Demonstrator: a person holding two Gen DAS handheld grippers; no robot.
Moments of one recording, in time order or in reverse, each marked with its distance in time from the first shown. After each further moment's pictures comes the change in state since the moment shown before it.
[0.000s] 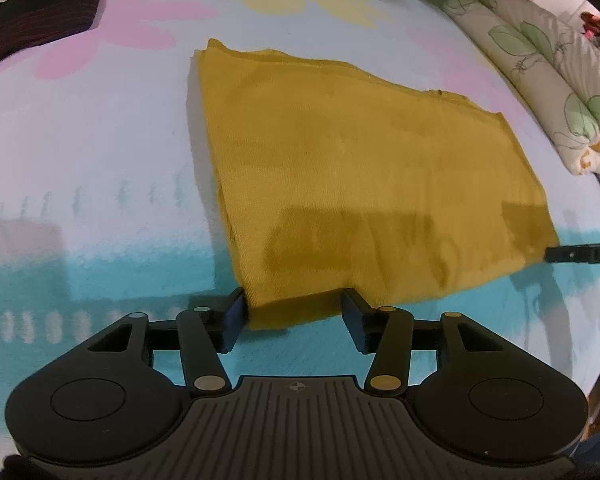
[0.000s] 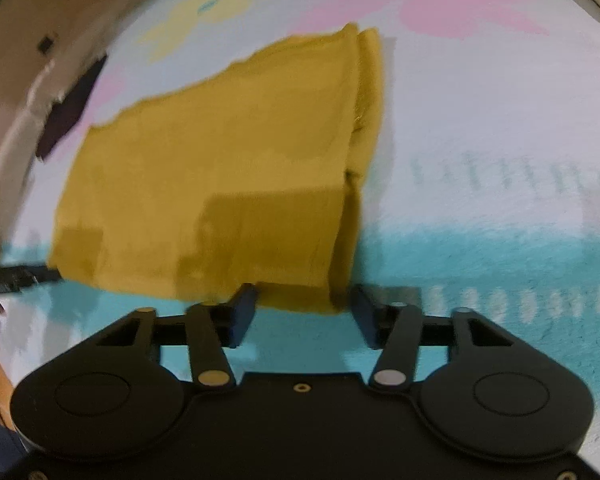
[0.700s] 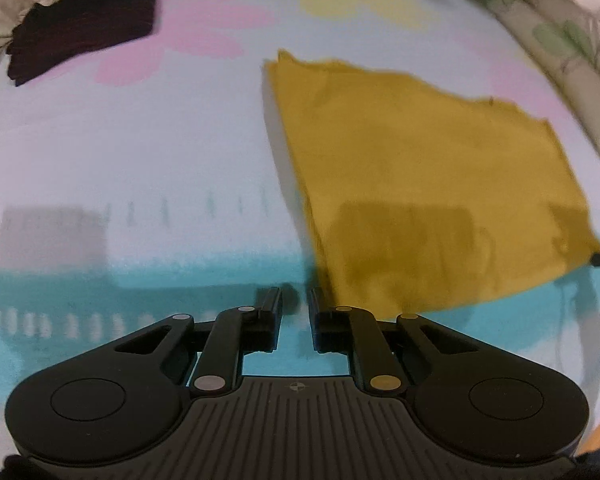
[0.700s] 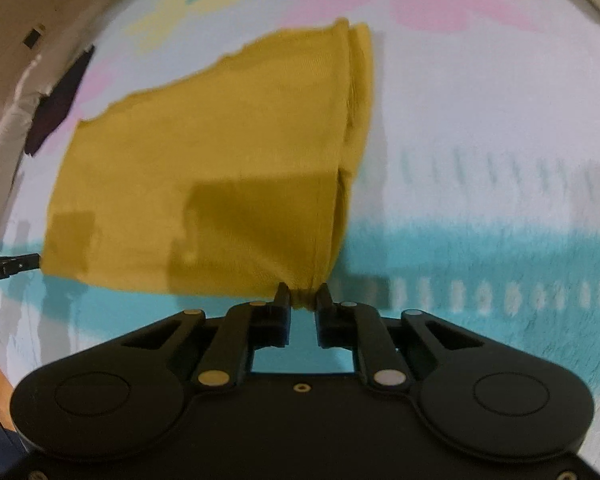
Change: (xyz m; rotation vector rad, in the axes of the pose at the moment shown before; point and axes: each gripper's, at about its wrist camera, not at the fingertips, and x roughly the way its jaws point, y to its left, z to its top) left arm -0.030 0.023 0.010 -0.034 0.014 0.135; right arm -0.010 0.000 -0.001 0.032 0.044 -0.035
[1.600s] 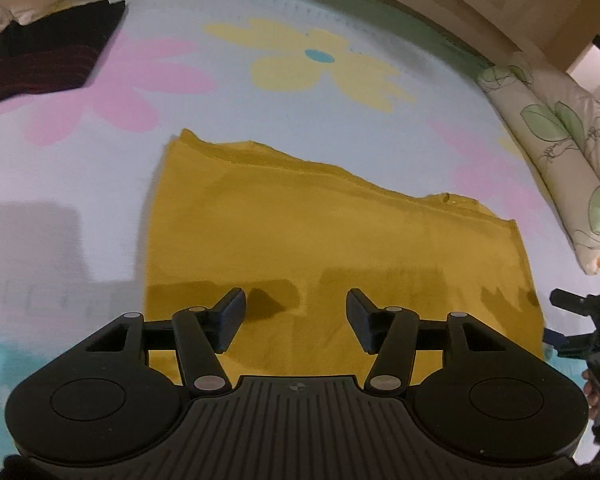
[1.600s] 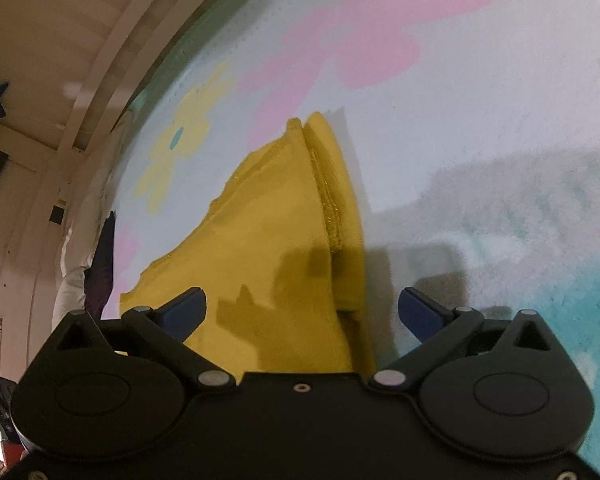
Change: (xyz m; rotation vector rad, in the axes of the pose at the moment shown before) left arm 0.029 -0.068 0.051 -0.136 -0.147 -0.071; right arm 0.020 -0.048 0.030 0.401 -0.252 0.270
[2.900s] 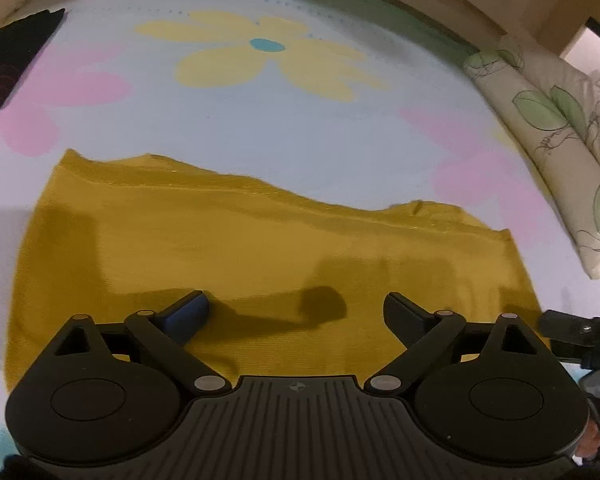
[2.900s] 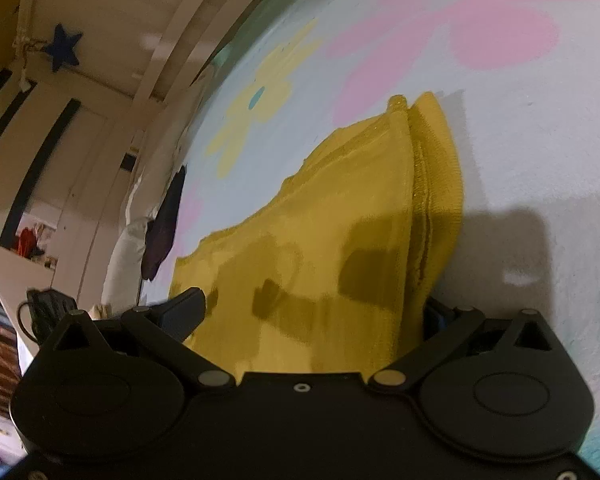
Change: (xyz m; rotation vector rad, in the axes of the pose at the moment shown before) left arm 0.052 -0.059 0.017 0.052 -0.008 -0.017; right arm 0.036 0.010 0.022 -0.158 0.120 0.248
